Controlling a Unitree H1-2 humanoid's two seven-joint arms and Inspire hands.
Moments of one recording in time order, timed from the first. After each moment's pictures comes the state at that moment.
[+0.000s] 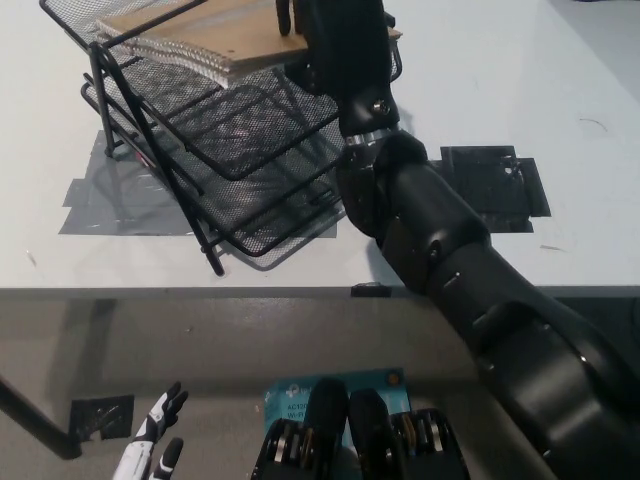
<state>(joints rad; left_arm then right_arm) 0.18 0.19 -0.06 0.13 0.22 -0.43 0.02 -1.20 0.08 0.37 1.14 -0.94 -0.23 -0.99</state>
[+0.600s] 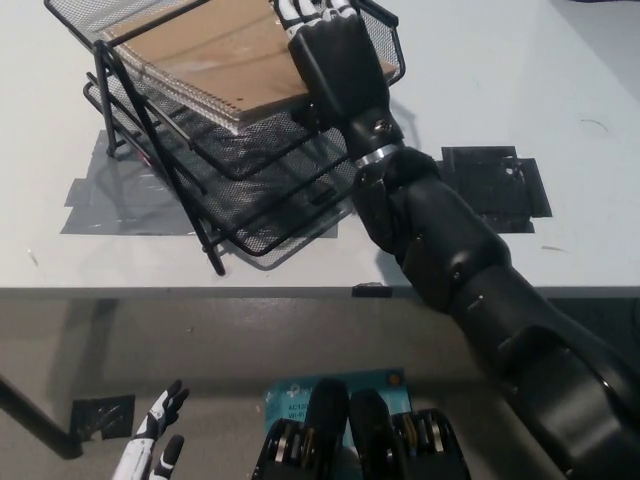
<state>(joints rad) 0.17 0.19 -0.06 0.13 0.22 -0.43 0.02 -1.10 0.01 0.42 0.98 -0.94 -0.18 -0.67</state>
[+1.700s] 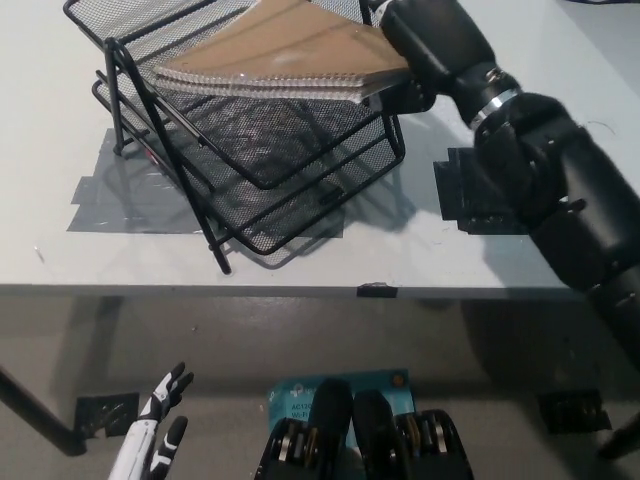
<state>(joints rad) 0.12 0.19 -0.06 0.15 0.22 -0.42 0.02 -1.01 -0.30 0.43 0.45 -0.74 -0.07 0.02</state>
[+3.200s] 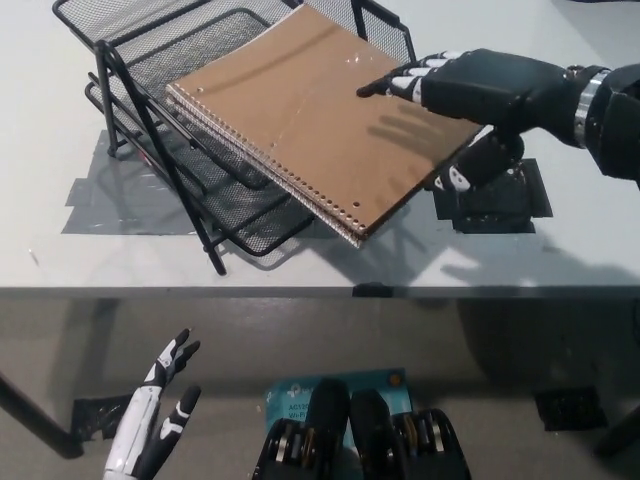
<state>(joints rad) 0.04 0.19 -0.06 0.15 0.22 -0.41 0.02 -1.06 -0.54 0.47 -0.18 -0.51 0.29 0.97</state>
